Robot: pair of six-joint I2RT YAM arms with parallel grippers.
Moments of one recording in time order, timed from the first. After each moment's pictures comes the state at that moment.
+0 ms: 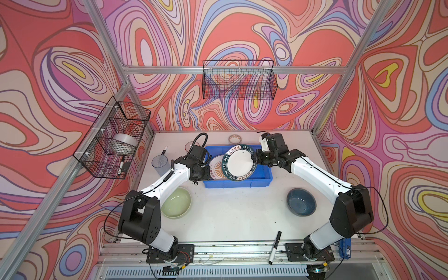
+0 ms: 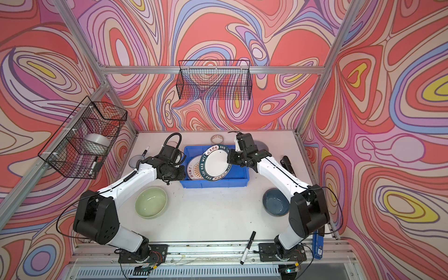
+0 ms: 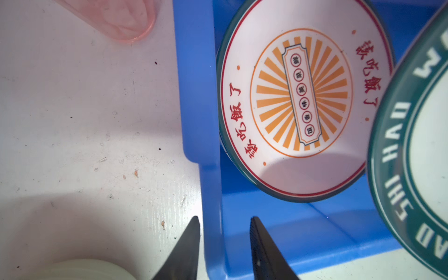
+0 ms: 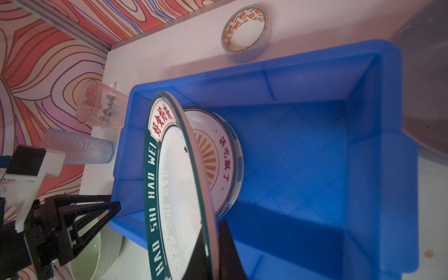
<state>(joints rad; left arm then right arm) -0.36 1.55 1.13 -0.72 0.04 -0.40 0.43 1.61 1.30 -0.46 -0.21 0.53</state>
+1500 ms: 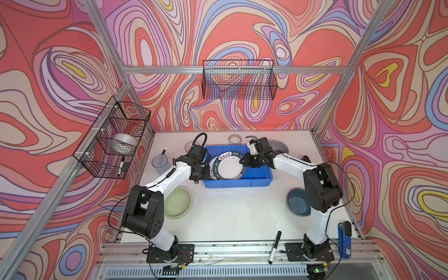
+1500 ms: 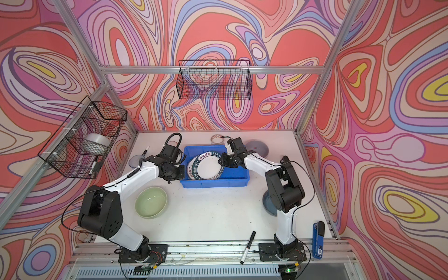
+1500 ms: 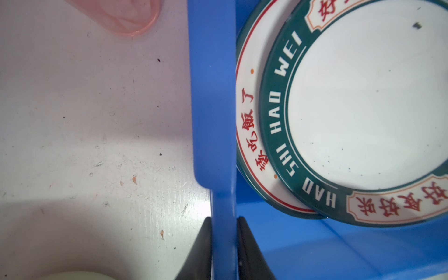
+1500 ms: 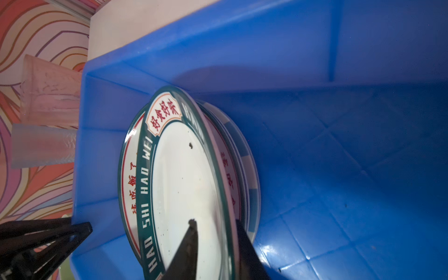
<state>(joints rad) -0.35 1.59 1.14 -0.70 0.06 -0.42 0.43 1.94 1.37 -0.29 -0.37 0.54</state>
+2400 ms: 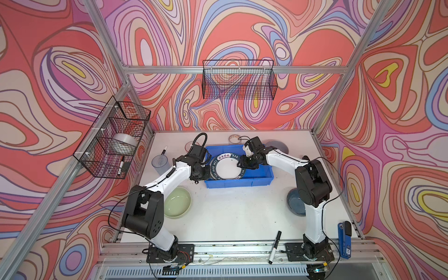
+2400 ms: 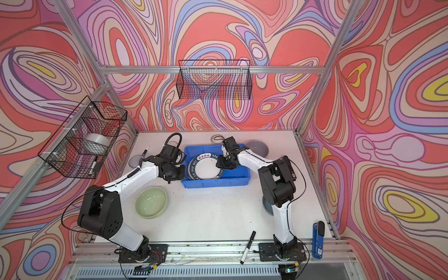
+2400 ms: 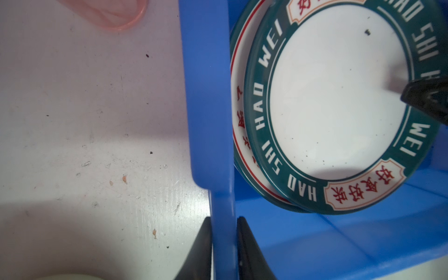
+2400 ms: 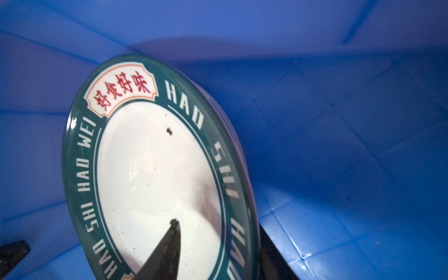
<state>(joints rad) -0.35 1.59 1.14 -0.70 0.09 -0.42 0.48 2.07 1.55 -0.53 -0.28 0.46</state>
